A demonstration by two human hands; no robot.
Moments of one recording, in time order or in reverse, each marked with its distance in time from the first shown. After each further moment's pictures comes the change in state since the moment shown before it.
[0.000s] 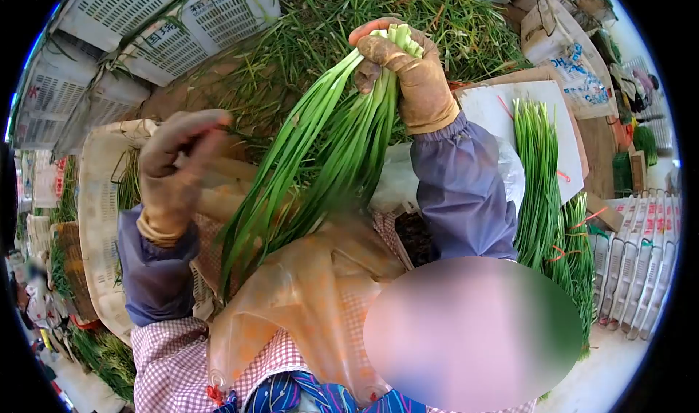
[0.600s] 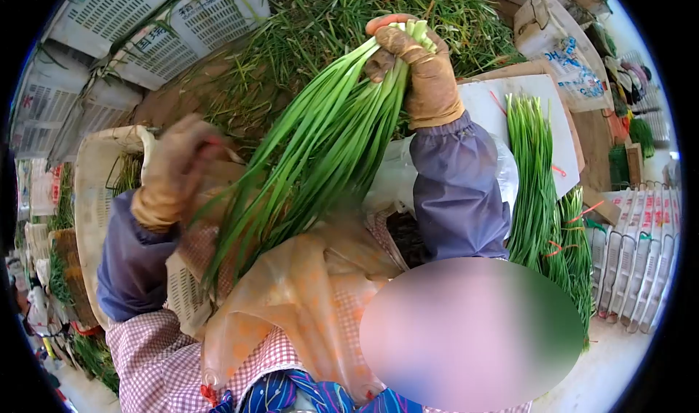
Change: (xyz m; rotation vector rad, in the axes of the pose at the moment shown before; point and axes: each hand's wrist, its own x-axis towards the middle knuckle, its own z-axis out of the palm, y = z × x) left_hand 0.016 -0.020 -0.009 0.354 -0.409 0.172; right_hand -0.001 -0.004 -0.021 0.101 0.140 -0.079
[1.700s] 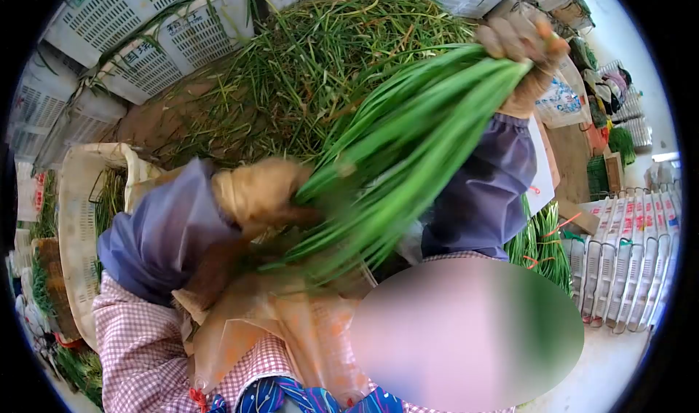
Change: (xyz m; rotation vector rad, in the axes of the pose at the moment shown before) left_hand 0.080 0.023 0.093 -0.358 -0.806 -0.056; right_hand 0.044 -0.123 -0.053 0.460 -0.643 -0.238
